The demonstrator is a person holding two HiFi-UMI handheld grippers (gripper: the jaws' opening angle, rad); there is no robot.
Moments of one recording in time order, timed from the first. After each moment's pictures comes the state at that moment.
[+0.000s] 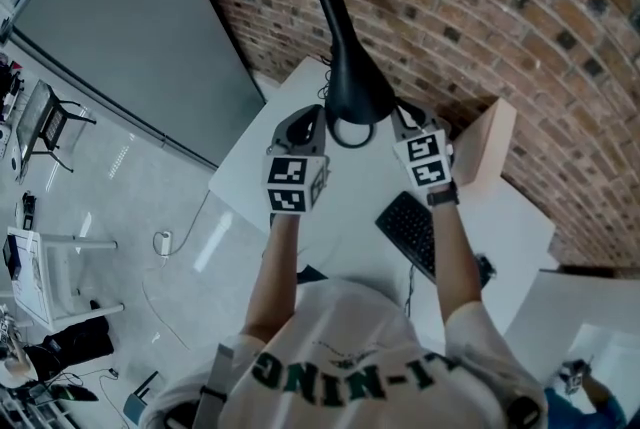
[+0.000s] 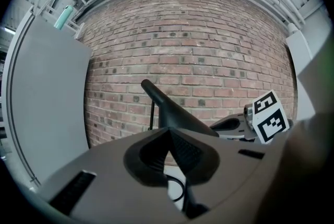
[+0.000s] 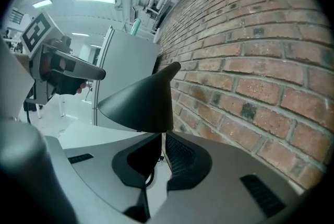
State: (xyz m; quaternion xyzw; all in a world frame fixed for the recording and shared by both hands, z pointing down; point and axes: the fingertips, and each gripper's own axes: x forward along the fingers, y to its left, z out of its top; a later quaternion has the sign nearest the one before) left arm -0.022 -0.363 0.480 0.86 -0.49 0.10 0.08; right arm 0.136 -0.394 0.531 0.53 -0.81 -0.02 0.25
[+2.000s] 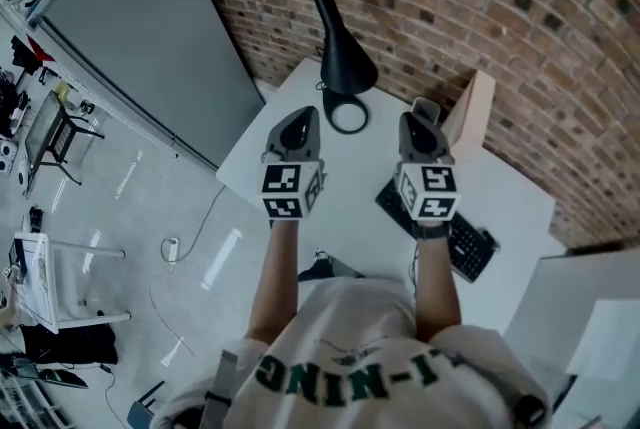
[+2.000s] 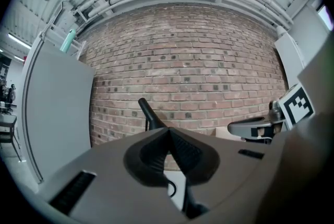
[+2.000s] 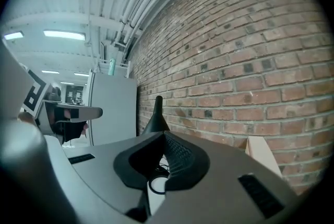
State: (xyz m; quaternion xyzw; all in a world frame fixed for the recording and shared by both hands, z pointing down) left arm -0.031 -0.256 0.429 0.87 -0.50 0.05 0.02; right arm 0.152 -0.235 0.459 0.64 -0.77 0.03 0.06
